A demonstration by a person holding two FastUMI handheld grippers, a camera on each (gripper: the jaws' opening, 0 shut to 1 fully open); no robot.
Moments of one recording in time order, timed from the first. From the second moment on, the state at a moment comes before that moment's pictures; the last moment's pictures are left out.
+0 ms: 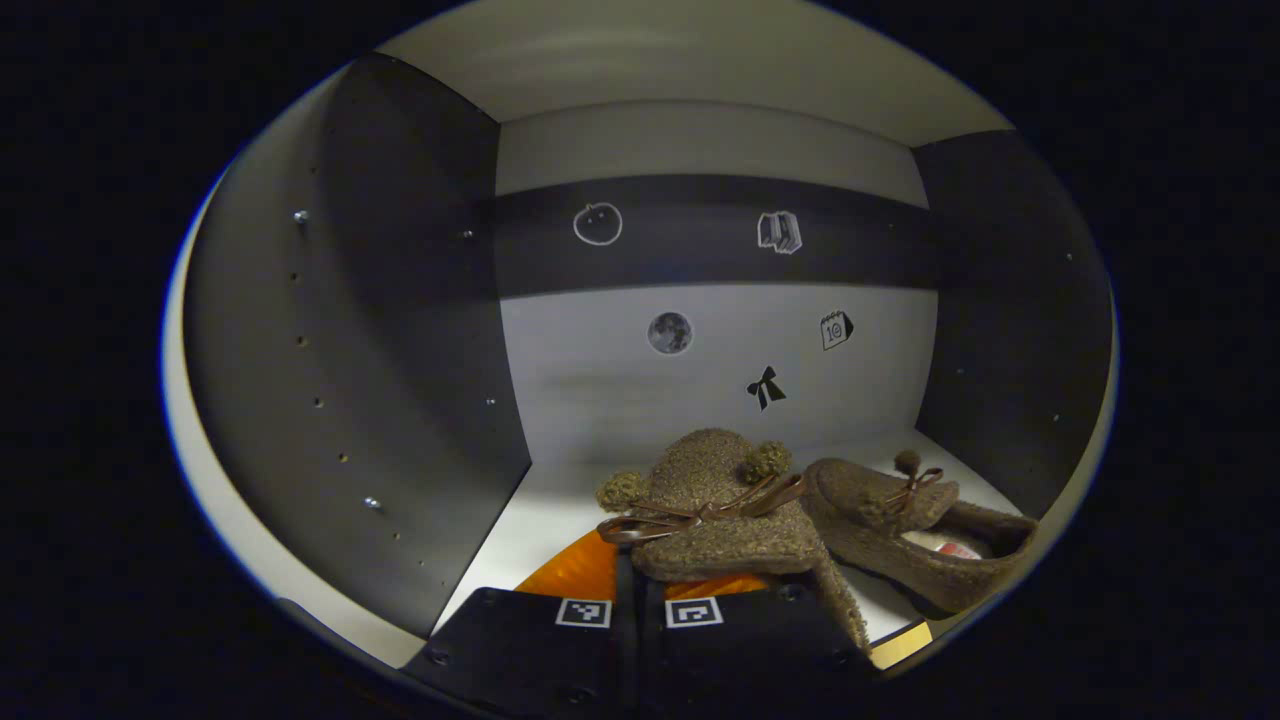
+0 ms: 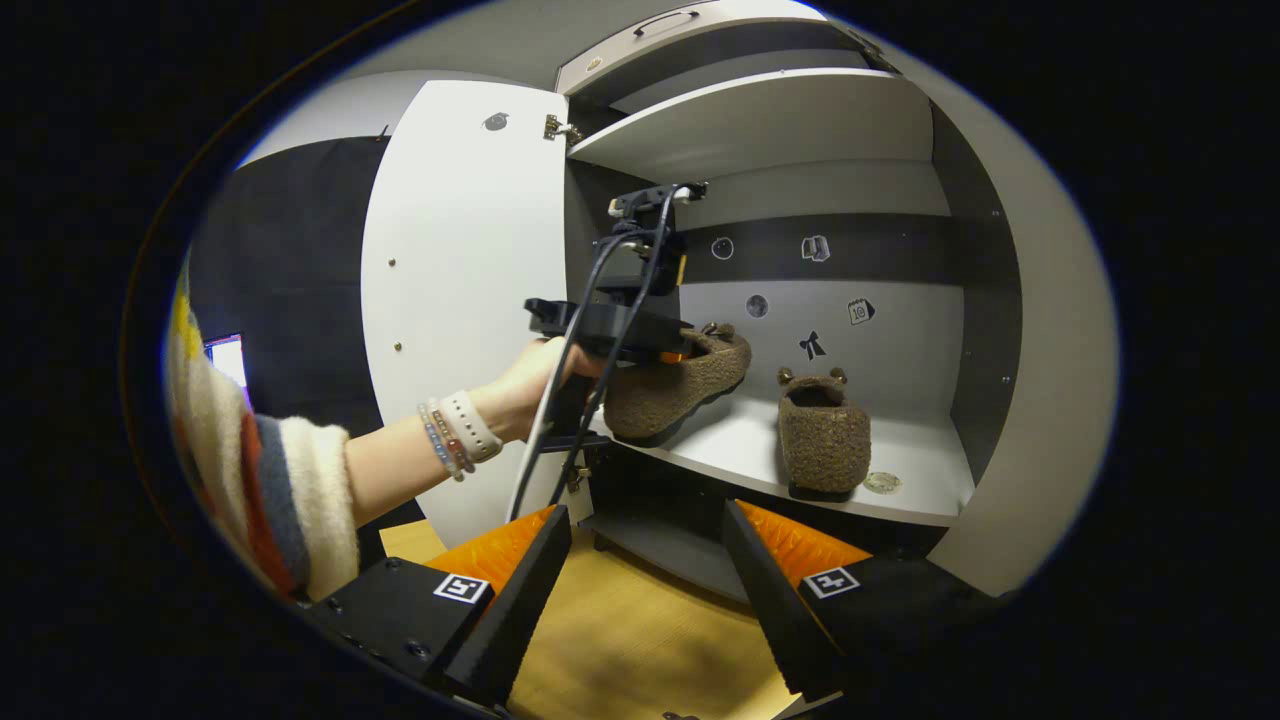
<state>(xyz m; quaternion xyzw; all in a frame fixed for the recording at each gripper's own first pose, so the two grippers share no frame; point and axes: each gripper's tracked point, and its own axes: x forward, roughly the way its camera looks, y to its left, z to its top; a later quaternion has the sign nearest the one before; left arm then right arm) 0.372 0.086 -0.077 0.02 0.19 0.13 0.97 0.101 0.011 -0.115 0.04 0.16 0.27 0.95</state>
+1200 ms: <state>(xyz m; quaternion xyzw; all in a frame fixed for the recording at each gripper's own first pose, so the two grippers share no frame) 0.367 0.112 -0.077 0.03 0.18 0.12 0.98 0.135 -0.019 -0.113 -0.01 0.15 0.19 0.97</state>
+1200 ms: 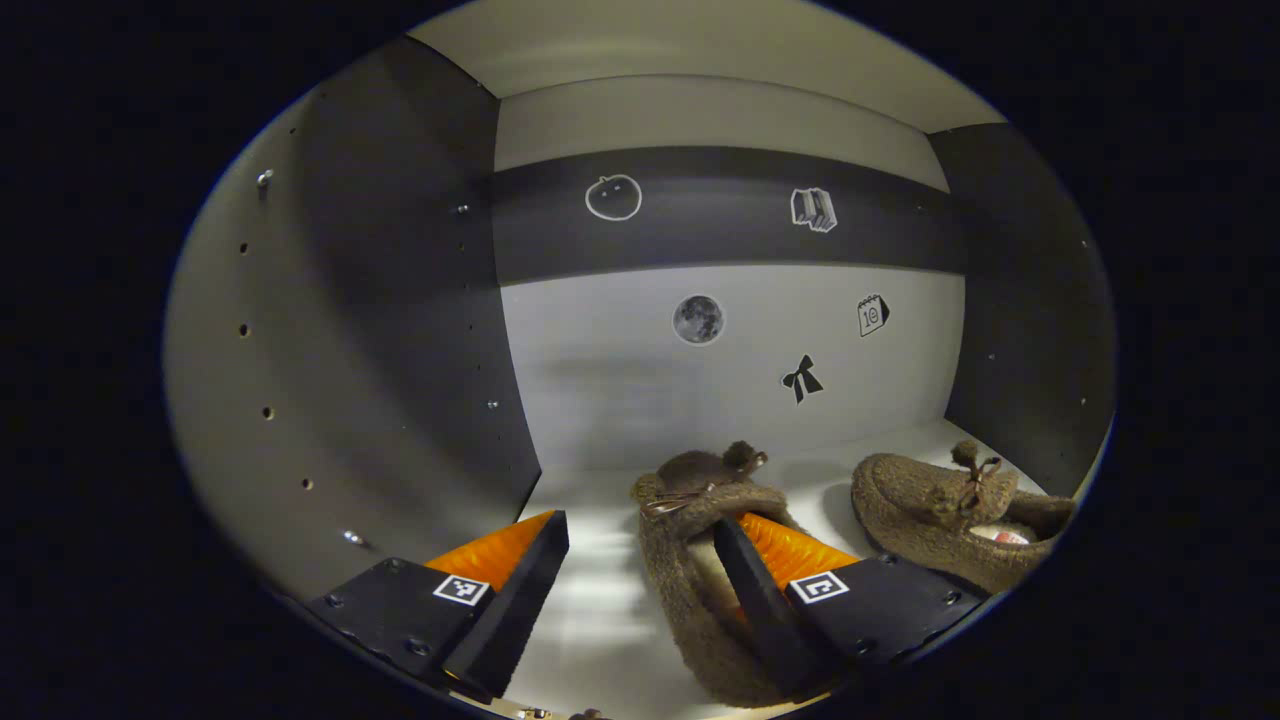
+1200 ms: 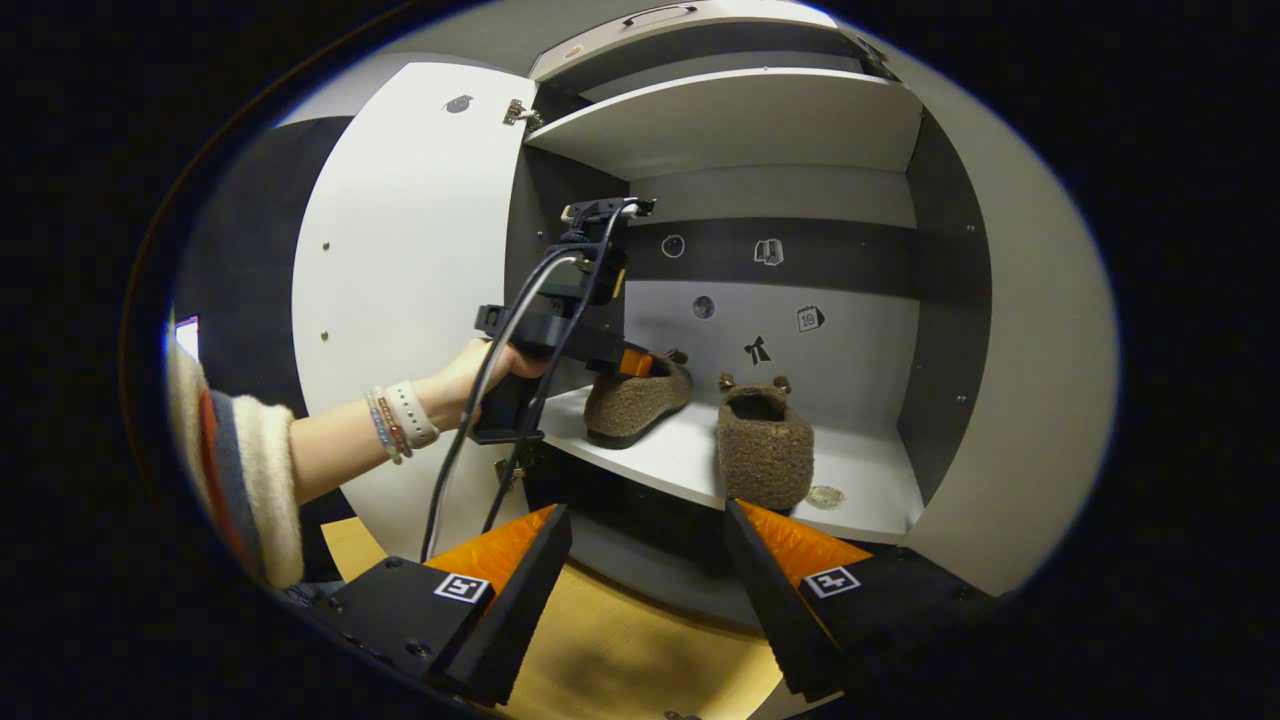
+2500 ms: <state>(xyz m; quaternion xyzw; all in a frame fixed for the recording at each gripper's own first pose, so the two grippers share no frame) -0.022 -0.007 0.032 -0.03 0.05 -0.11 0.99 -0.064 -0.199 0.037 0.00 0.02 -0.12 0.99</state>
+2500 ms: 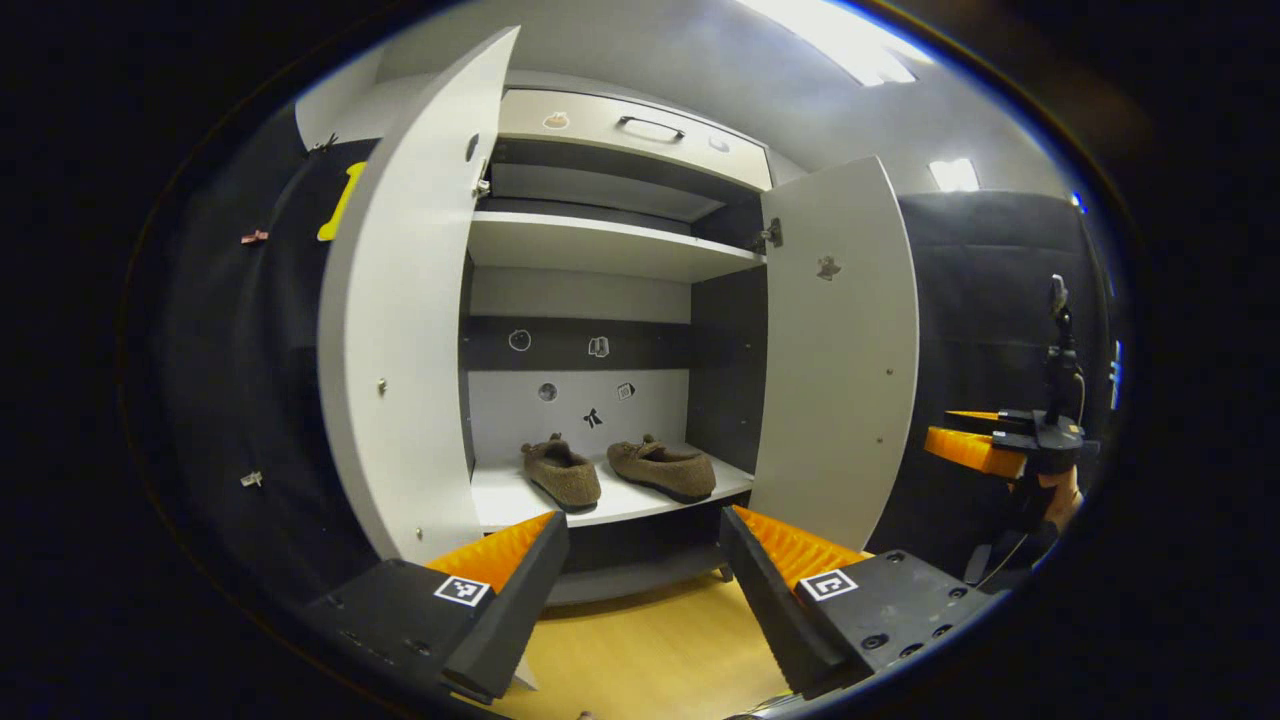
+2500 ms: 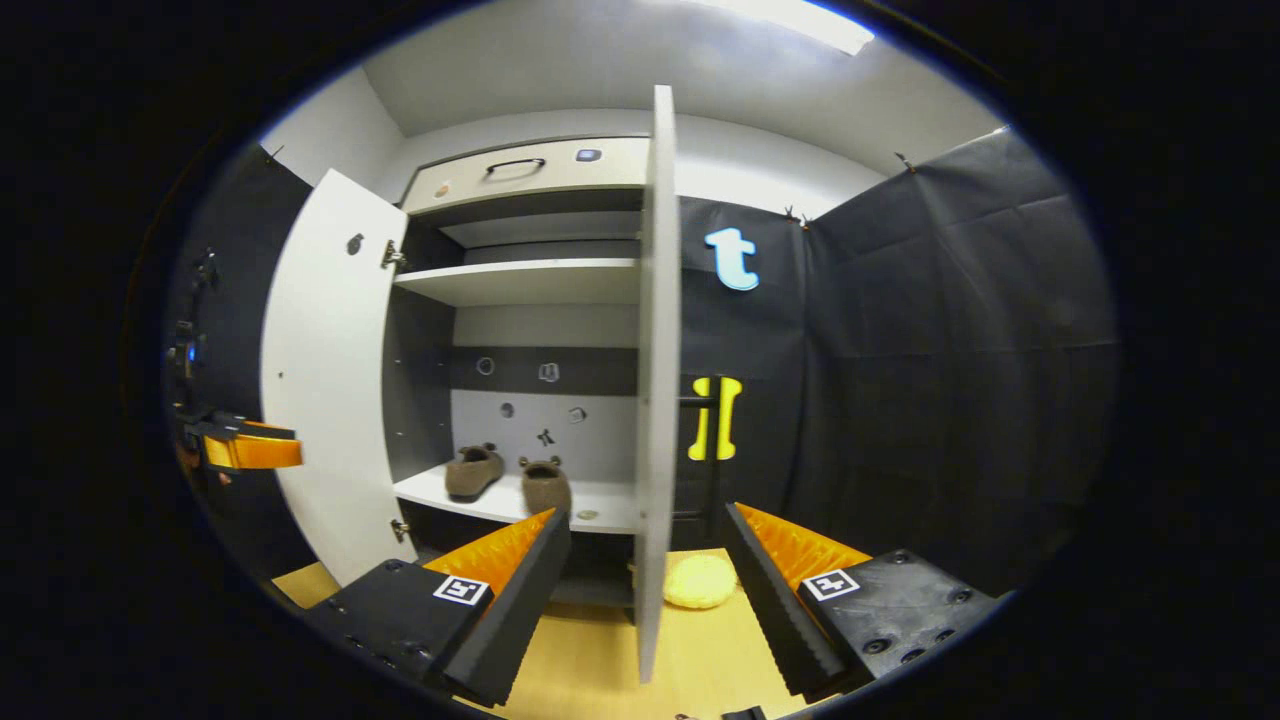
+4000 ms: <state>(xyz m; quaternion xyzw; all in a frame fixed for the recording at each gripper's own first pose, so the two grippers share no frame) -0.087 0.113 0.025 -0.06 0.05 0.11 0.99 0.068 -0.117 0.007 0.07 0.05 0.09 0.99</state>
